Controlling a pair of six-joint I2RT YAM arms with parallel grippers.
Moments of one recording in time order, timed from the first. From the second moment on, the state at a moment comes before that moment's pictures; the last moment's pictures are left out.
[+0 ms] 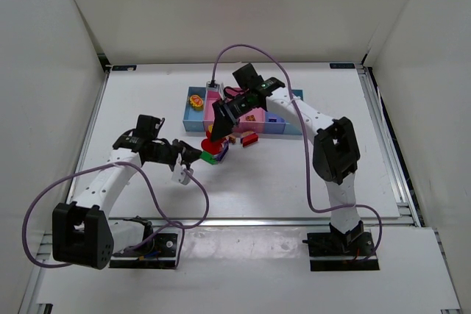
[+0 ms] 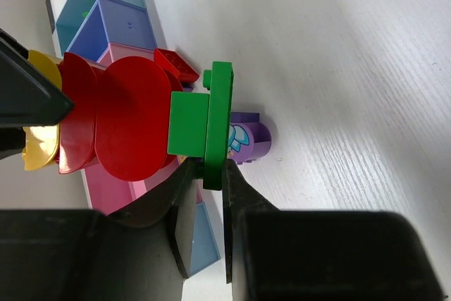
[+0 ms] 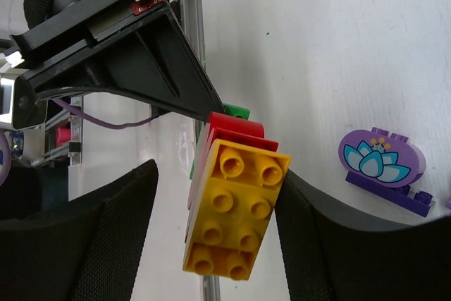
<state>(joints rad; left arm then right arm) -0.18 1.18 0.82 -0.75 0.98 1.97 0.68 2.07 1.87 -0.74 -1.07 -0.07</state>
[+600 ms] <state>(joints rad) -0.22 1.20 0.82 -0.73 0.97 1.98 0.68 2.08 1.86 -0.76 -1.04 -0.09</state>
